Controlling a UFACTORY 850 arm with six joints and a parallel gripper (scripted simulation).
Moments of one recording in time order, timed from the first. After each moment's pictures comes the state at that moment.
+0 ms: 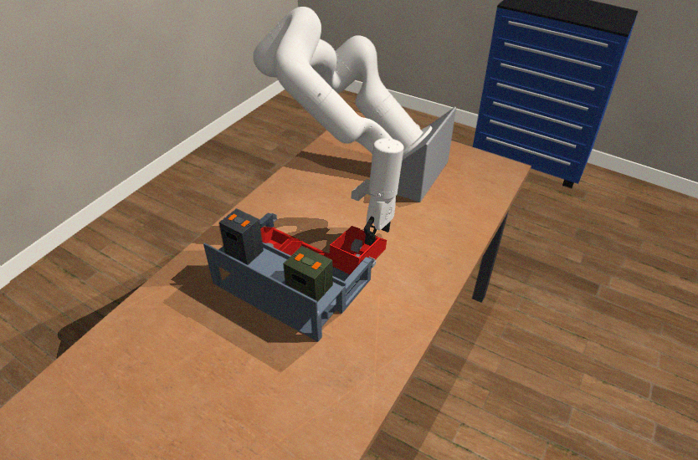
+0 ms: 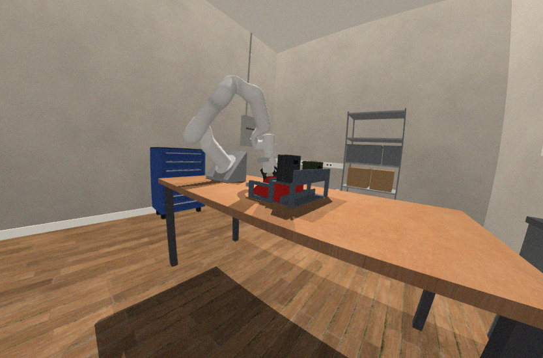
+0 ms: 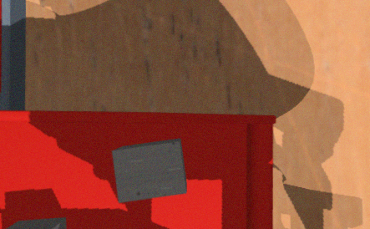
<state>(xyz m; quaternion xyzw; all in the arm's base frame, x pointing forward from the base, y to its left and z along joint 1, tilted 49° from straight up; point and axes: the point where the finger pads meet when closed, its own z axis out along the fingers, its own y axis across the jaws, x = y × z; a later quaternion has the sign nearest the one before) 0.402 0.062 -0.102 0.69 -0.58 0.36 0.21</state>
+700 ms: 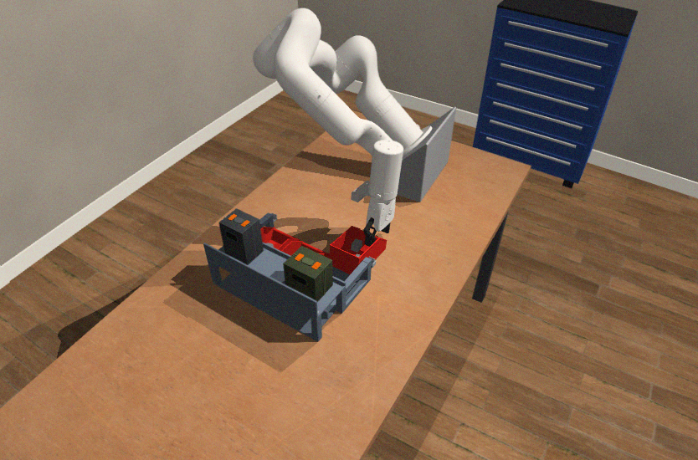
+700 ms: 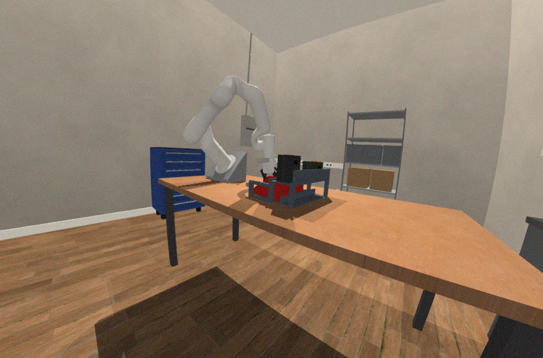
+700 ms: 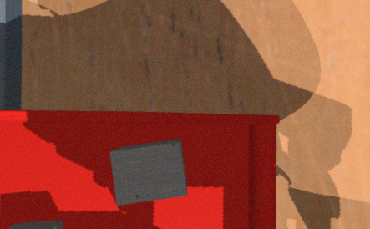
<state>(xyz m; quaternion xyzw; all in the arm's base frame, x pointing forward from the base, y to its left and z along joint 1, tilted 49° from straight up) 0.404 0.059 -0.105 0.69 -0.58 0.36 0.21</state>
